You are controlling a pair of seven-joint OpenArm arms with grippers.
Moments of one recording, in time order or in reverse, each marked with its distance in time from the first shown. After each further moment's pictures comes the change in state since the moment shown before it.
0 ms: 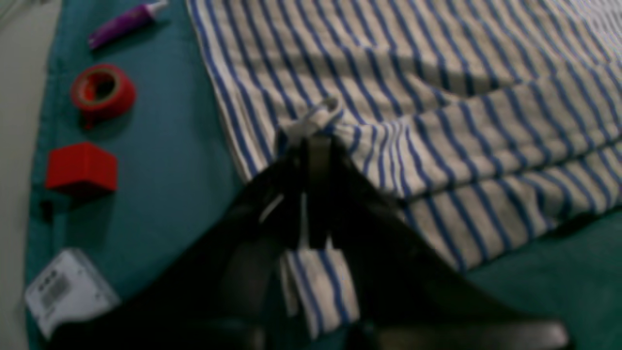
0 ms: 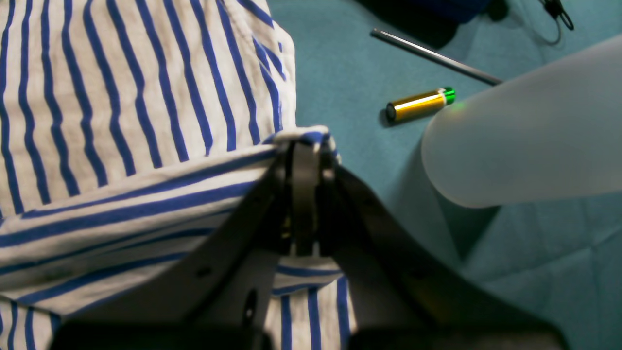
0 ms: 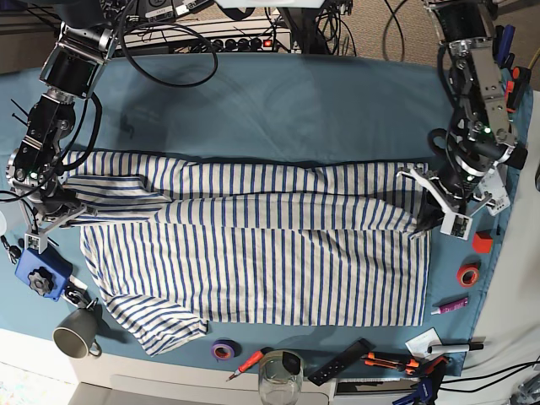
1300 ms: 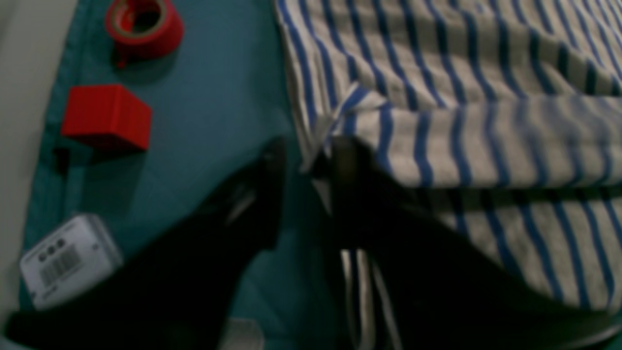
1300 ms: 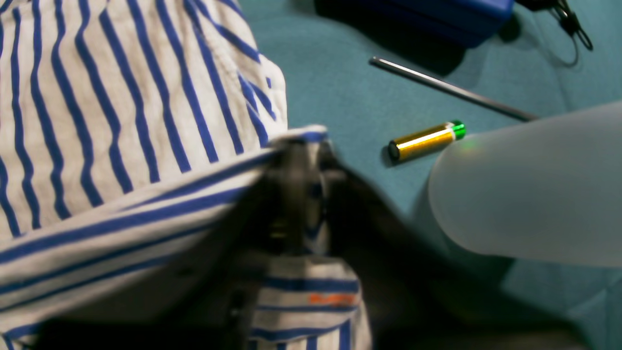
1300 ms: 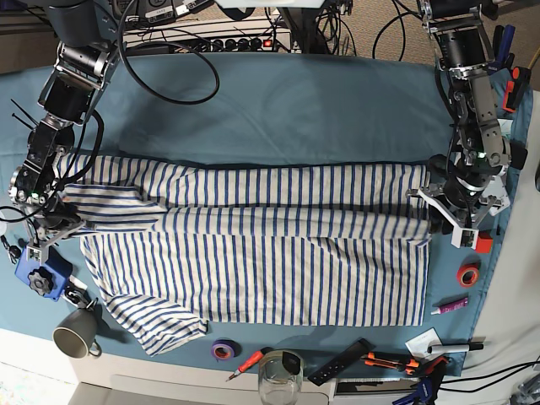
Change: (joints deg) left arm -6.7 -0.4 0.0 -14.5 6.2 7.3 -1.8; right arm 8.2 0.1 0.0 -13.8 -5.0 2.0 6.8
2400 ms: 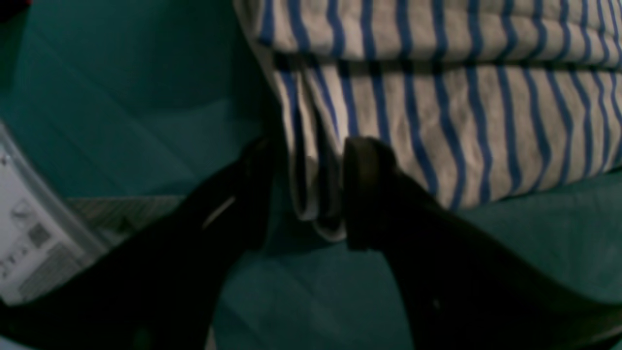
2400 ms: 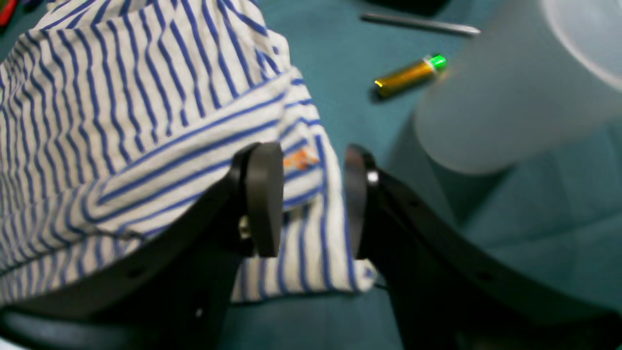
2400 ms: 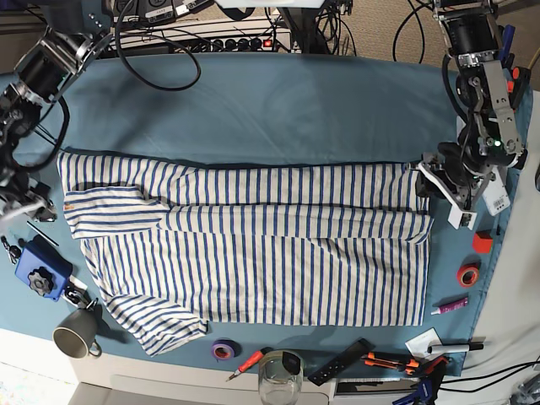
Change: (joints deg) left arm 3.9 -2.7 0.0 6.6 -16.0 0.4 24.1; right arm -6.7 4.5 17.7 11.0 25.7 7.5 -22.5
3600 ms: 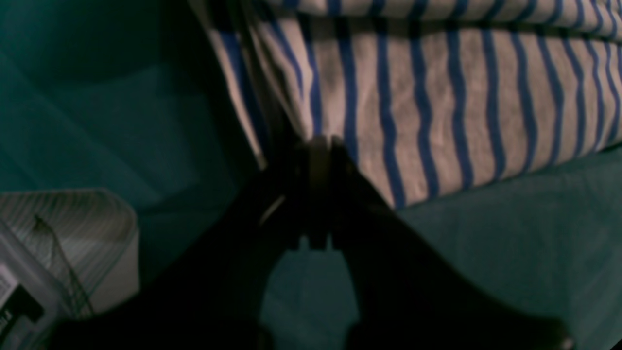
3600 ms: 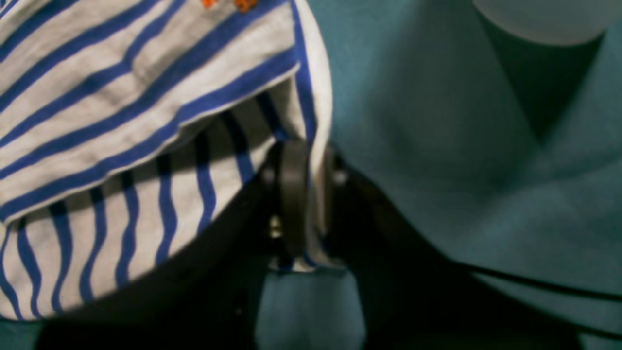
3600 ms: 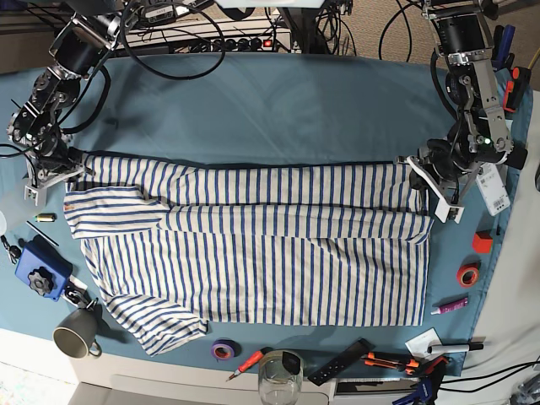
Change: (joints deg) left arm 0.1 2.8 0.0 -1.7 0.6 -1.5 1.5; right arm -6.8 -8.6 -4.0 -5.3 -17.8 -1.3 15.3
